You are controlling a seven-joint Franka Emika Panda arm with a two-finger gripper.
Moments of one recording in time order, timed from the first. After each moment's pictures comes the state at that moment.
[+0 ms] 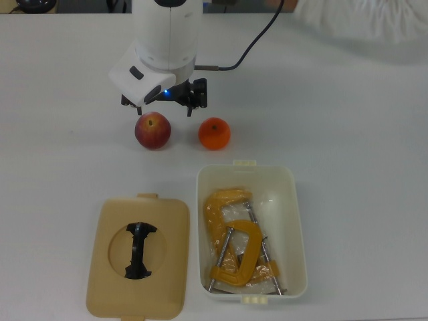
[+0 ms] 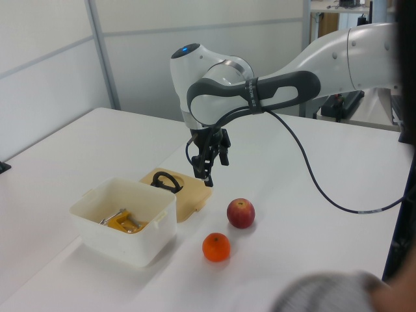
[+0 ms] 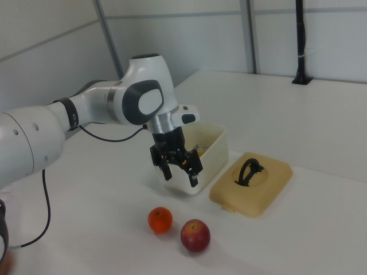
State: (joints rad) arm -0.08 0.34 0.15 -1.49 -0.16 1.73 0.07
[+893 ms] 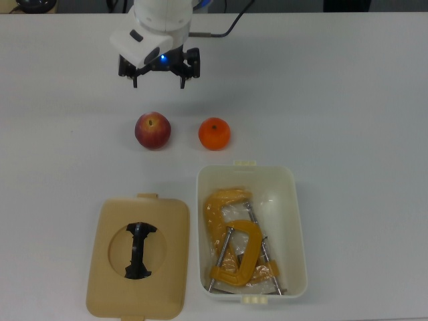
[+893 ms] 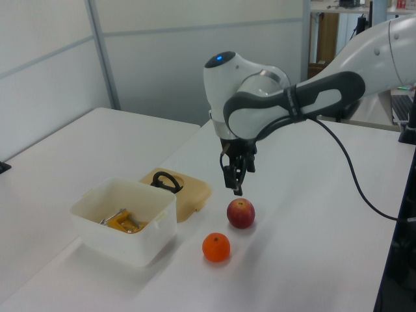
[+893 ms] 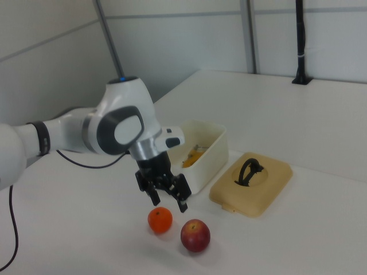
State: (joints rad) arm -0.11 0.08 0.15 -1.89 -0.17 1.92 0.01
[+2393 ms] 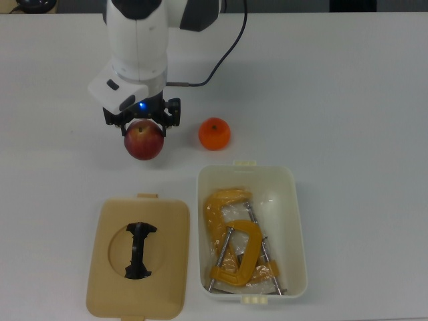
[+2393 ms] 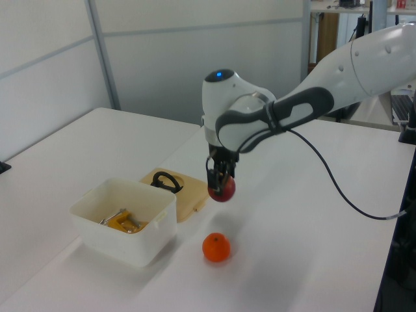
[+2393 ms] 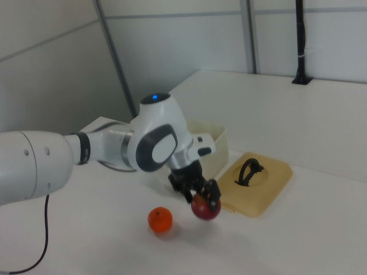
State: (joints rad) arm -0.17 0.26 0.14 -1.79 -0.15 2.15 0.01
